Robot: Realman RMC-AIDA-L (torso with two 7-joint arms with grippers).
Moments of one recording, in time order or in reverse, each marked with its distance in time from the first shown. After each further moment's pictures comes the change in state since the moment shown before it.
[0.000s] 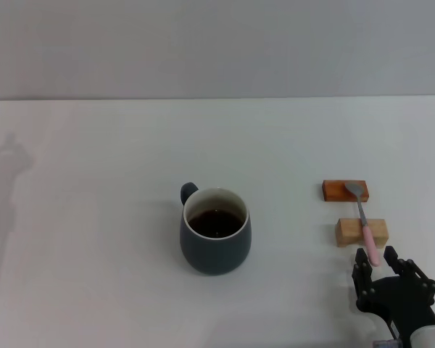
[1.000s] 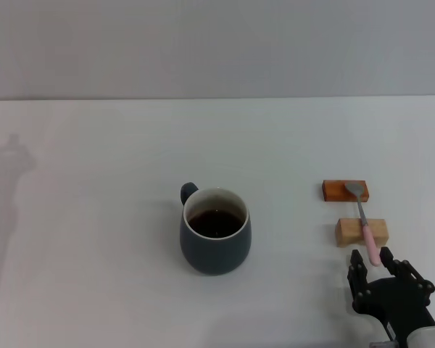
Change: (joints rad) left arm 0.005 -0.002 0.015 0.003 0.000 0.006 -0.005; right arm 0.003 -0.002 -0.009 0.004 0.000 0.008 0.000
